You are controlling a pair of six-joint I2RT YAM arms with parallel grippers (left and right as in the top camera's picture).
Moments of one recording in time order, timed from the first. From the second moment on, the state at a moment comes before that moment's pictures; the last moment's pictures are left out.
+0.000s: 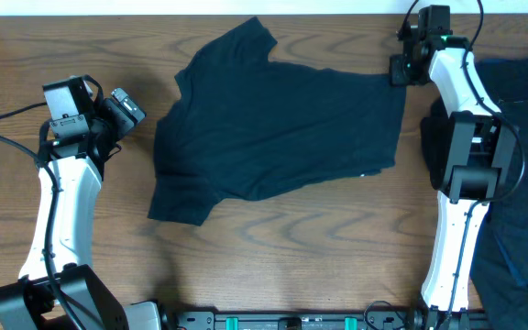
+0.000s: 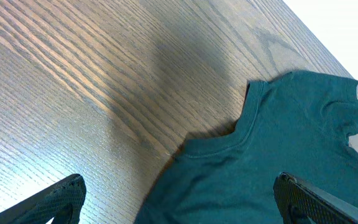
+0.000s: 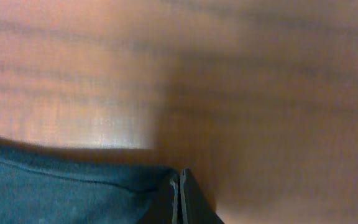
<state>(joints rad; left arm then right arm) 0.25 1.49 1.07 -0.43 0.10 -0.52 -0.06 2.51 2.11 -0.73 -0.07 -0.08</state>
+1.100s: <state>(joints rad) 0.25 1.49 1.07 -0.43 0.10 -0.52 -0.05 2.05 2.22 -1.50 -0.06 0.13</state>
